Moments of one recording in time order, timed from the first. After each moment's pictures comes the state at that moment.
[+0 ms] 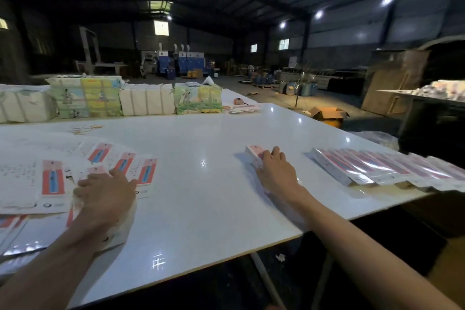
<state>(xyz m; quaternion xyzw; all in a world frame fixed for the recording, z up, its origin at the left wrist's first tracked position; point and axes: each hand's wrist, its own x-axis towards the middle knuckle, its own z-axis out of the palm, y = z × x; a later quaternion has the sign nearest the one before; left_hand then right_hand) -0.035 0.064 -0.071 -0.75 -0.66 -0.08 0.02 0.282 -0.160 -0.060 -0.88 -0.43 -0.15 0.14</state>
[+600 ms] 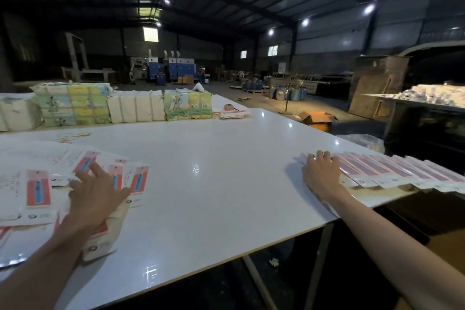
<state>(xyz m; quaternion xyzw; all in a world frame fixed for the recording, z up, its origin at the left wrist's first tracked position) -0.039 0.070 -0.057 -0.78 -0.59 -0.19 -0.08 0.385 -0.256 -0.051 -0.93 -0.27 -0.24 -0.03</state>
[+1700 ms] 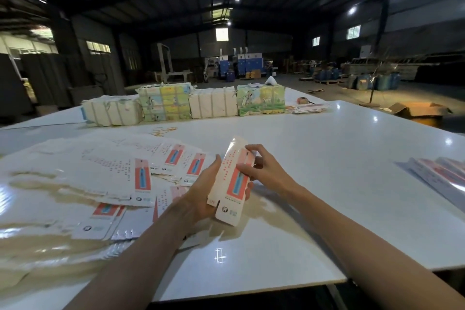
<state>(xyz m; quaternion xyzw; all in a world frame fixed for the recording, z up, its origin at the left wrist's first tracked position) -0.012 0.029 -0.052 -0.47 -0.23 -0.25 -0.81 0.168 -0.036 -0.051 -0.56 -0.55 0.29 0.55</state>
